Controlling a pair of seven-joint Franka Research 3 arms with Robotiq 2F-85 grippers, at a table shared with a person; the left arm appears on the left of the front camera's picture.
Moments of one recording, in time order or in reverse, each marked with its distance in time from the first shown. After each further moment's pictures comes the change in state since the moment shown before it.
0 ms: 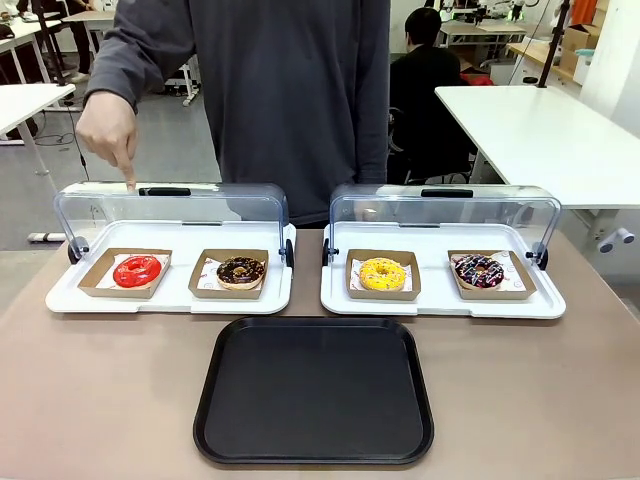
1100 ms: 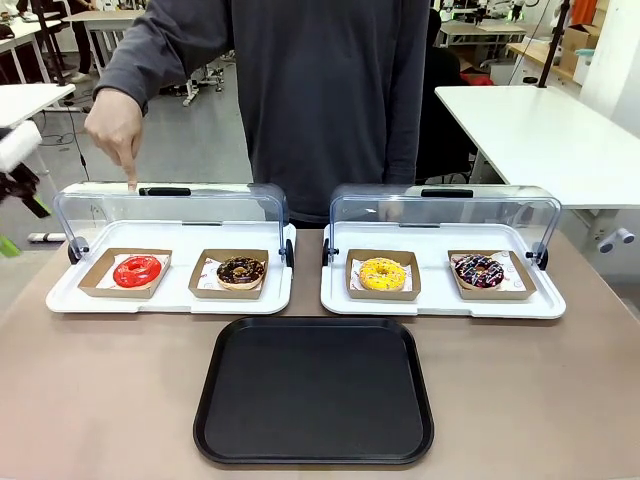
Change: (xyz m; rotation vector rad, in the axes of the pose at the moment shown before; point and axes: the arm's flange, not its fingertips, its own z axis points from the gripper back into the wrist) left arm 0.017 -0.017 -0.164 -0.167 0.721 -0.682; right arm 0.000 0.000 -0.001 0.000 0.002 0.001
